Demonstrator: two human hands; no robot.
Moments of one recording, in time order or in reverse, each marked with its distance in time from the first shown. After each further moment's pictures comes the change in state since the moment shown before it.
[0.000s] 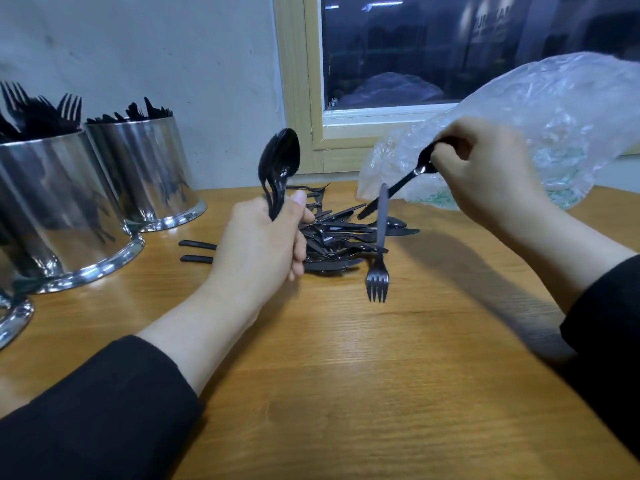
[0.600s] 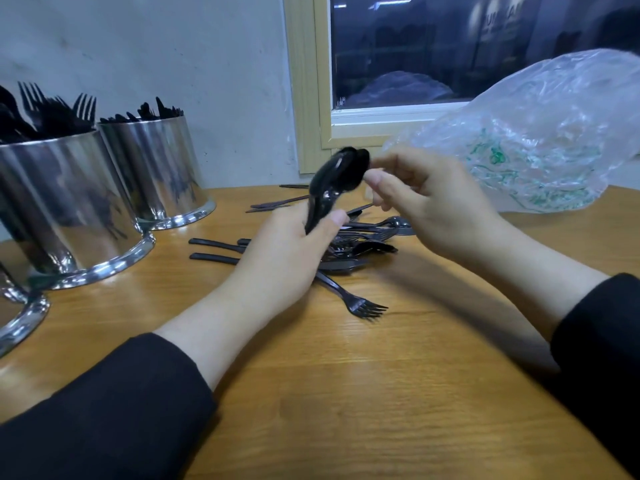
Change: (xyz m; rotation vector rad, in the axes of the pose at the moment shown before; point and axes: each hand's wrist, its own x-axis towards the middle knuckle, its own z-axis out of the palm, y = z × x) left_hand -0.003 0.001 0.002 0.279 -0.161 0.071; right_hand -0.030 -0.036 0.031 0.415 -0.283 -0.200
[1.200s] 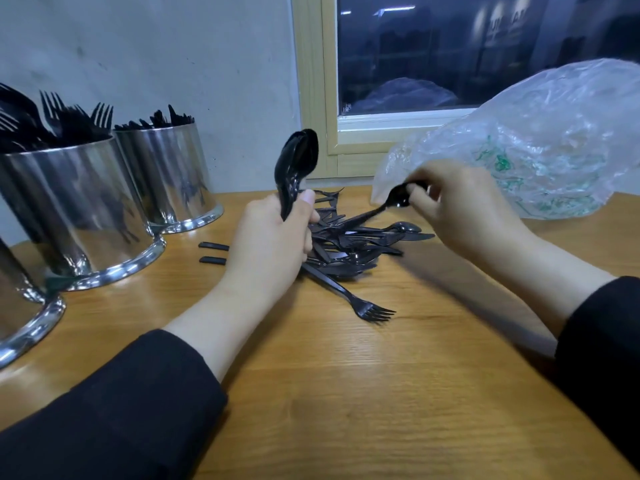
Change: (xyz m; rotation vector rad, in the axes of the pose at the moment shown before) left_hand 0.008 -0.004 -0.012 -0.169 0.237 -0.051; right_hand 0.003 0.016 -0.015 -0.503 0.087 0.078
